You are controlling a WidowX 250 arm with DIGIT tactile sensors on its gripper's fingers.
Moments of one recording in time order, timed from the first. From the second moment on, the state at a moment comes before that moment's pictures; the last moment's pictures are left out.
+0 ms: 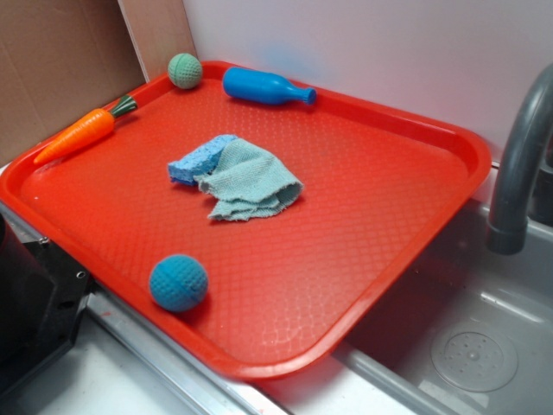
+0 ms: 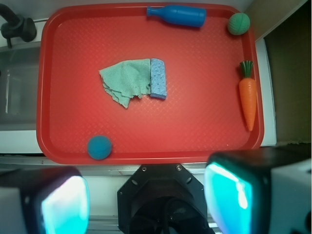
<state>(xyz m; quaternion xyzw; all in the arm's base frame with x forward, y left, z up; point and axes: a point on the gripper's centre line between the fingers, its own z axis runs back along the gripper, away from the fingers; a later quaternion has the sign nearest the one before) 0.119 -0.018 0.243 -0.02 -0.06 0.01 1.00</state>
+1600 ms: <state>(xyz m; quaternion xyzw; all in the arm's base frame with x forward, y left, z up) 0.121 -0.113 0.027 -0.01 0.03 -0.01 1.00</state>
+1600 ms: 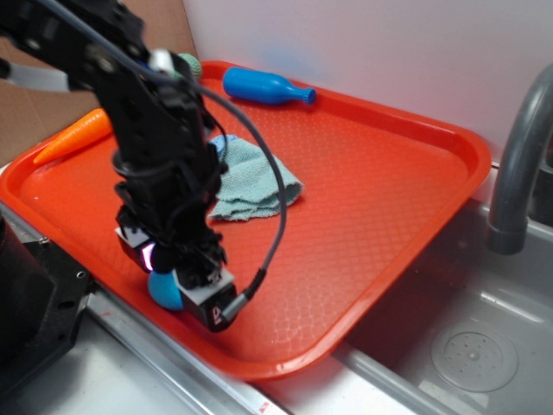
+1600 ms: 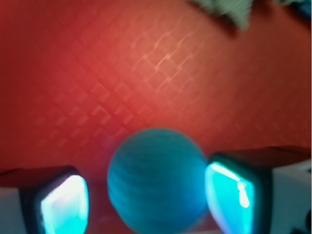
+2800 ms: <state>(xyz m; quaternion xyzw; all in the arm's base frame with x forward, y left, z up) 0.117 -0.003 0.187 0.00 -0.06 0.02 1.00</state>
